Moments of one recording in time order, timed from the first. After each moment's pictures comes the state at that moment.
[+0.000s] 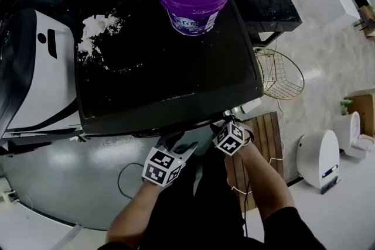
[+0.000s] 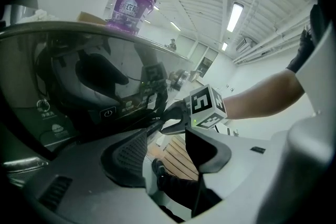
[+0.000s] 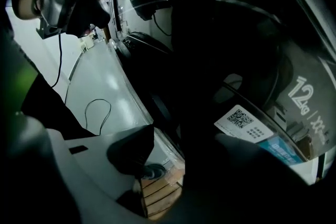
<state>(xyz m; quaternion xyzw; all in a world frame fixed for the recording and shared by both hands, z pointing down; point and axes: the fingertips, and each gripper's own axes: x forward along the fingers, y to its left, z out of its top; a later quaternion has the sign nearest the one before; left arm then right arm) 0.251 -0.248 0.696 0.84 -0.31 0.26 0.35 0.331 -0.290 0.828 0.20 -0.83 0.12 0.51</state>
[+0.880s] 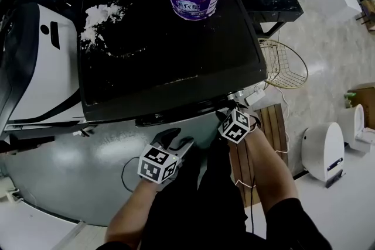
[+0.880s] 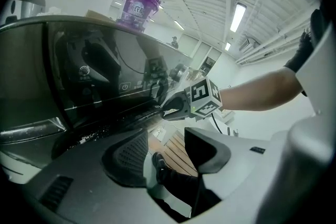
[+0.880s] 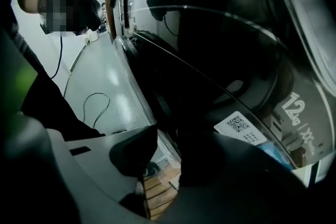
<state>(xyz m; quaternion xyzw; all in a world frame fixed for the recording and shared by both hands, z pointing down) 0.224 -0.212 0.698 0.83 -0.33 0.27 0.36 0.333 -0.289 0.824 0.18 -0.83 0.08 0.52</state>
